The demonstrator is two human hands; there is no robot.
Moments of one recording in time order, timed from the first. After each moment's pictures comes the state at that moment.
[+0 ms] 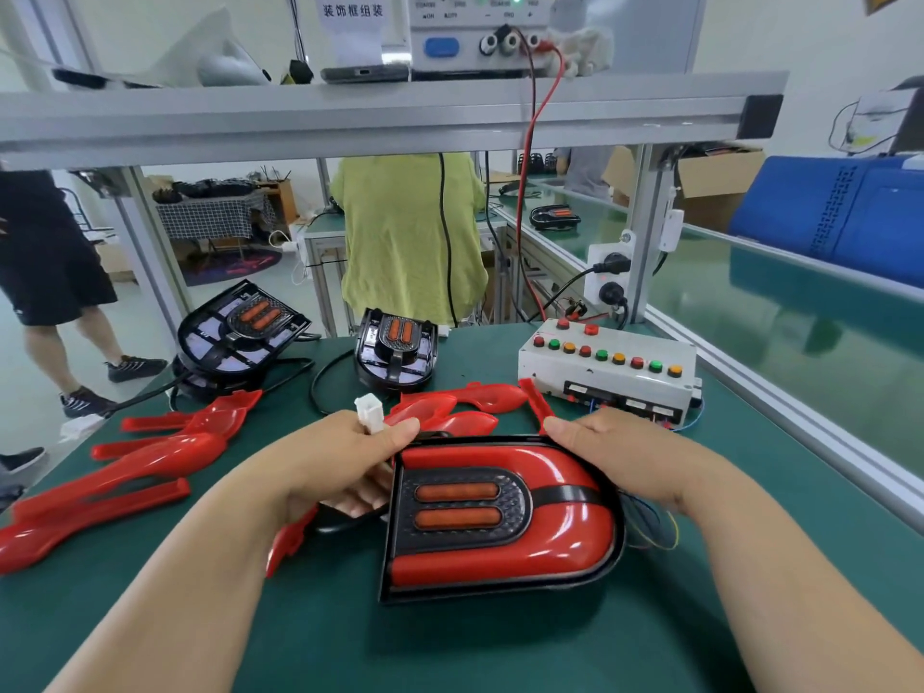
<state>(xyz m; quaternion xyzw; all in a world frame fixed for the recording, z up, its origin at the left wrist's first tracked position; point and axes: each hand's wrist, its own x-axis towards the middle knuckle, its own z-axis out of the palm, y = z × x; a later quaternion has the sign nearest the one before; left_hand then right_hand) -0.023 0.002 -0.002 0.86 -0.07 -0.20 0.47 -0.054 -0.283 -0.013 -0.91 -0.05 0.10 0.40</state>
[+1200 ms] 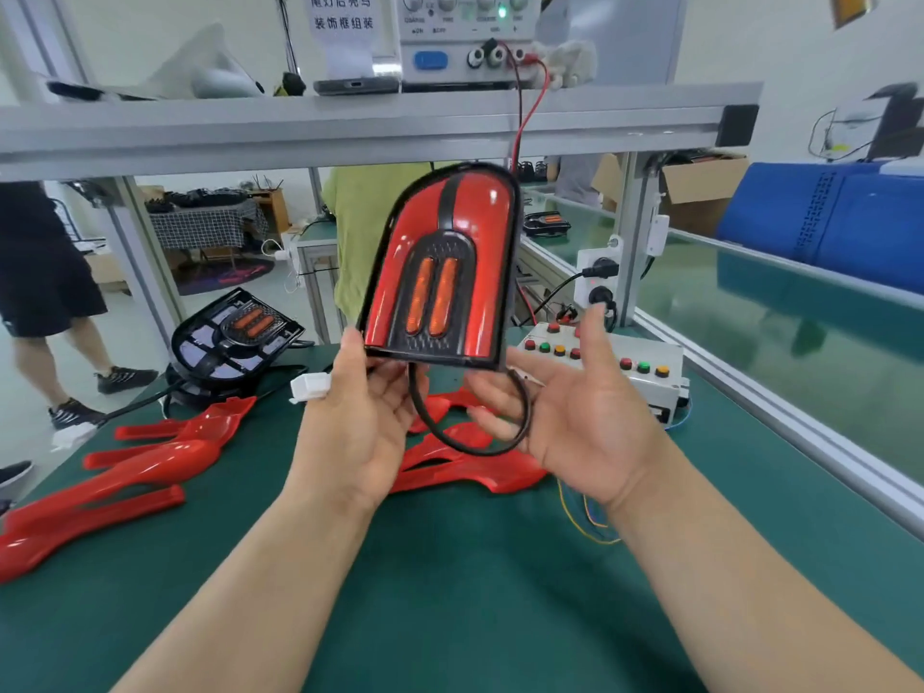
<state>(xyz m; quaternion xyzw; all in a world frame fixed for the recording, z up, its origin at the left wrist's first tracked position) -0.022 -0.055 0.004 0.45 -0.03 0.06 0.89 -0.054 -0.232 0.008 -0.42 -0.04 0.10 0.90</state>
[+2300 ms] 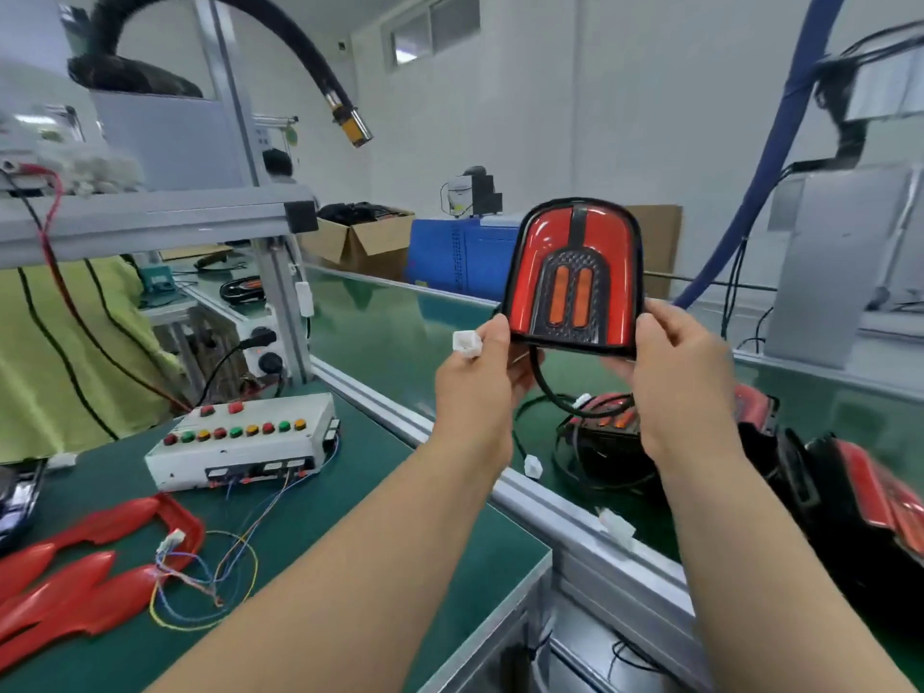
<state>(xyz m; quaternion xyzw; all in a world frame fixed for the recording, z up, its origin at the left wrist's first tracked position) -0.193 -0.411 0.064 0.45 -0.24 -0.27 0.82 -0.290 -0.507 0.064 -0.57 0.28 -0.57 0.52</state>
